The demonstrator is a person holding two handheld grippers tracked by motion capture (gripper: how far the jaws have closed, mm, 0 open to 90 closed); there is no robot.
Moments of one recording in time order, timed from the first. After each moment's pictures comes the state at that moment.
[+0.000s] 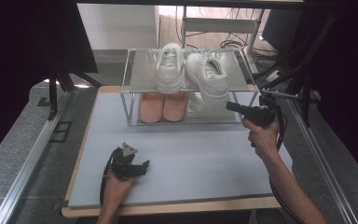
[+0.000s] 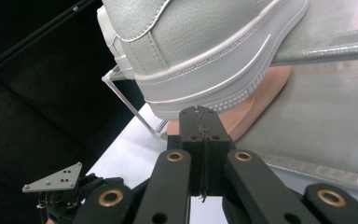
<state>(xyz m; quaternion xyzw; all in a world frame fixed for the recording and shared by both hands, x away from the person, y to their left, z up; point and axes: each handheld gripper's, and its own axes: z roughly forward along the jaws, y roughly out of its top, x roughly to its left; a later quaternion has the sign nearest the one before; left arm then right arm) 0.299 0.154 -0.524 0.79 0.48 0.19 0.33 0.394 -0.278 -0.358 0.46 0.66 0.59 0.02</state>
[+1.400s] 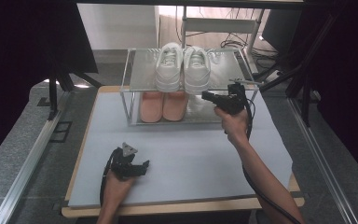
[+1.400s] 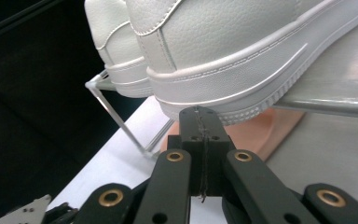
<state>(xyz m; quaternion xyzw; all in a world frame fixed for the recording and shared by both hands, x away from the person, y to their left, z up) 0.299 0.154 -0.524 0.80 0.47 0.19 0.33 0.434 -0.199 -0.360 0.45 0.68 0.57 0.05</state>
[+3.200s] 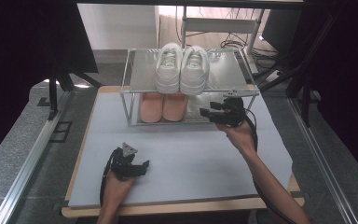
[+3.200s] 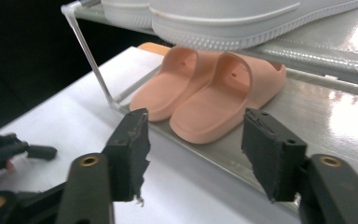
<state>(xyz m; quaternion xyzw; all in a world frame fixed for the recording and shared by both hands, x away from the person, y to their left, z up) 0.299 0.154 -0.523 0.80 0.47 0.19 0.33 0.405 -0.203 -0.377 0.37 0.77 0.50 0.15</state>
